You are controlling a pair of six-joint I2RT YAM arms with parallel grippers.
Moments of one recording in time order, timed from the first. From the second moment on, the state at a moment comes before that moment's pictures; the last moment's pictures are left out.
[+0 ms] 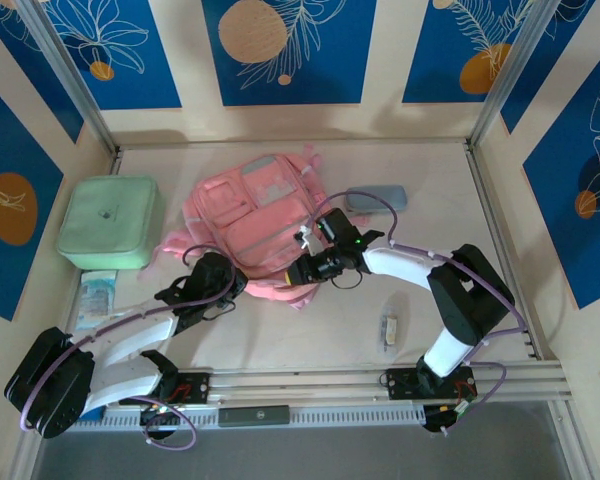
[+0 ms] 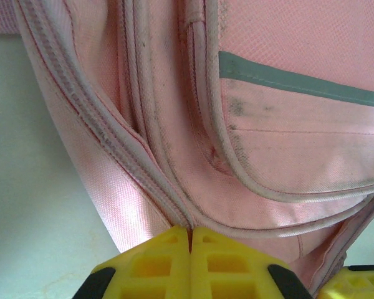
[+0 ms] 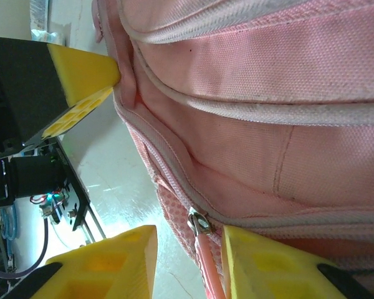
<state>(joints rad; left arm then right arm) -0.63 1.10 0.41 -0.05 -0.06 -1.24 0.67 1.64 0.94 -0.30 -0.64 0.41</state>
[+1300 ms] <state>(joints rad) -0.52 1.09 0.45 -0.13 0.04 -1.14 0.87 1.65 1.09 -0.57 -0.21 0.34</state>
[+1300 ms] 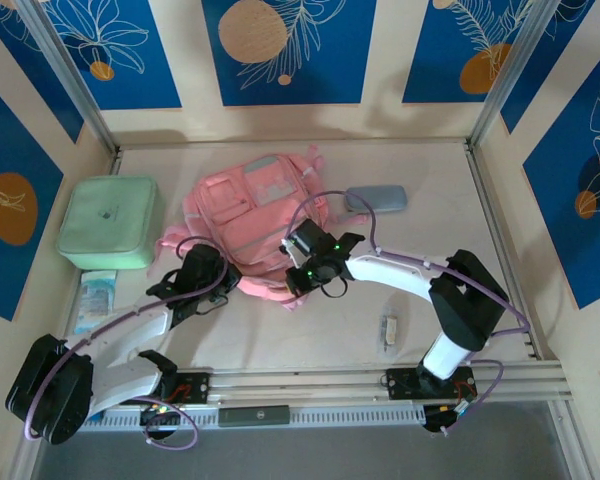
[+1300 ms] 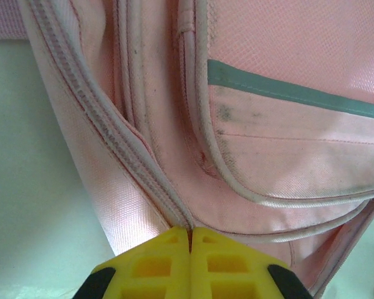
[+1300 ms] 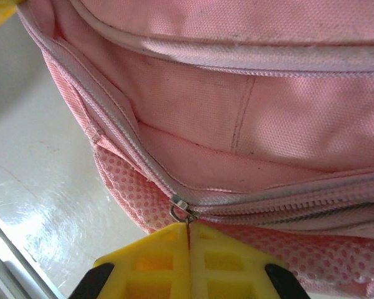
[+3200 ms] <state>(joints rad) -0.40 0.81 0.54 -0.42 0.19 -0.99 1.00 1.71 1.26 -0.74 -0.07 0.58</state>
